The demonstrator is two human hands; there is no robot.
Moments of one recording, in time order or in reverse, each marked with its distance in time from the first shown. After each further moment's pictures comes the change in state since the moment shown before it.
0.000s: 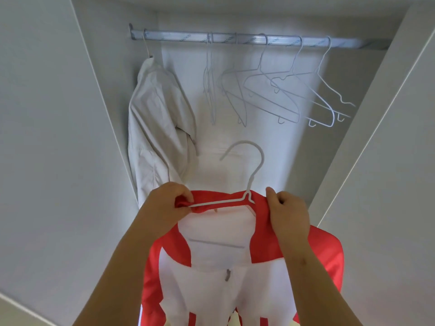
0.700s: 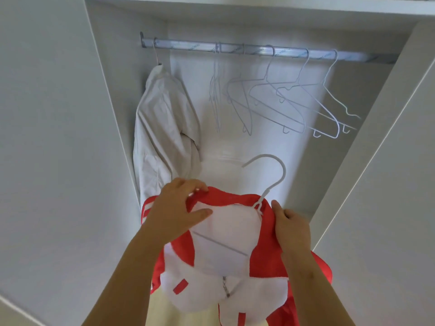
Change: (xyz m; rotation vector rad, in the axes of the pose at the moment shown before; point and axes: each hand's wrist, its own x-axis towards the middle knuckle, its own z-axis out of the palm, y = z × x) left_hand 0.003 0.014 0.001 0.036 0.011 -0.028; right_hand 0.004 0.011 0.008 0.194 -0.047 0.168
